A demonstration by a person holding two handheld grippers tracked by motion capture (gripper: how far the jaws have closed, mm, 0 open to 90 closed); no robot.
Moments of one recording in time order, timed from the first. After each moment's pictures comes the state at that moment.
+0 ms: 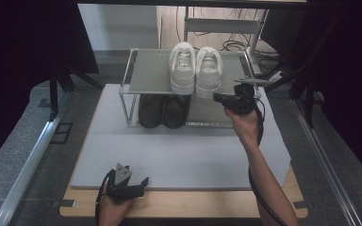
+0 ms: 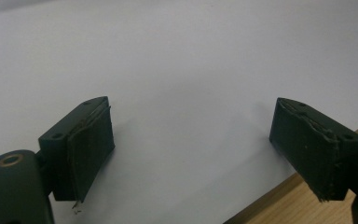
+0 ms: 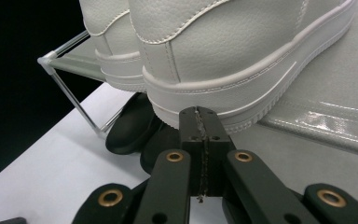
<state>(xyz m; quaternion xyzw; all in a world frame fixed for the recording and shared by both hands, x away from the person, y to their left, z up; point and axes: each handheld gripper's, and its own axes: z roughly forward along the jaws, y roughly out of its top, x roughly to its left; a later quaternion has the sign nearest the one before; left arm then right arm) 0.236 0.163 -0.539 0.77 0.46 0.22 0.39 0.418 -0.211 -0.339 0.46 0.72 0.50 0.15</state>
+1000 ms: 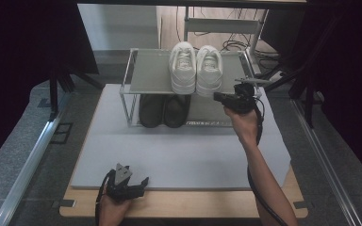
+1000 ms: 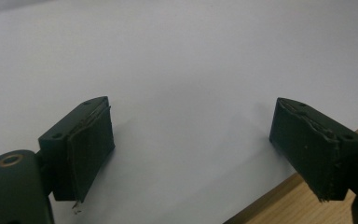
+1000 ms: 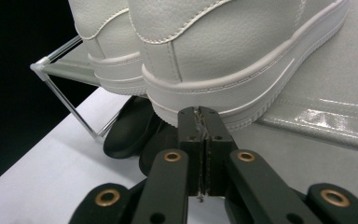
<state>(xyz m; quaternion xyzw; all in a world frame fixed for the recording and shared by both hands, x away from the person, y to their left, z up) 0.235 0.163 -0.539 0.77 0.46 0.22 0.39 0.422 -0.212 -0.342 0.47 0.71 0.50 0.14</state>
